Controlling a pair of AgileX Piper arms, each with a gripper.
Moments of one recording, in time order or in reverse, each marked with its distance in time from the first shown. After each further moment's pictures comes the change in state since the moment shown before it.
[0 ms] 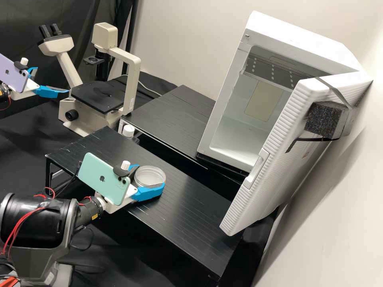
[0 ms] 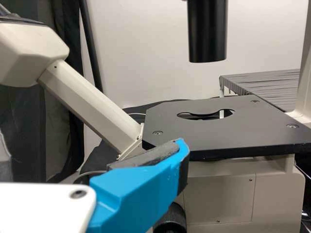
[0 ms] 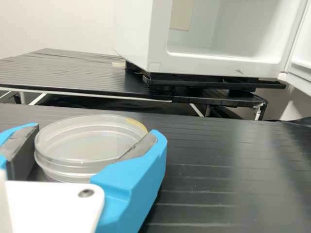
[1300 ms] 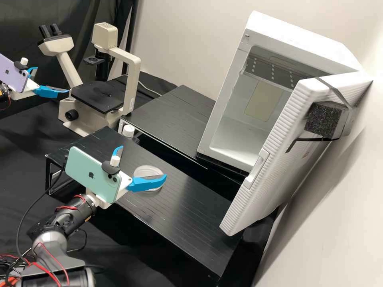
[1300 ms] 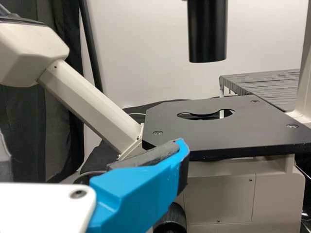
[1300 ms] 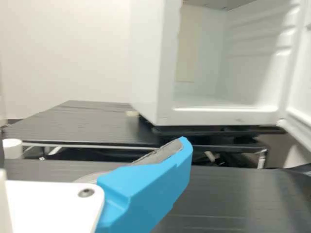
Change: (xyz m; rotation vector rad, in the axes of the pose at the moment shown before) left arm 0.000 0.000 0.000 0.000 0.000 0.000; right arm -0.033 0.032 -0.021 0.074 0.183 0.064
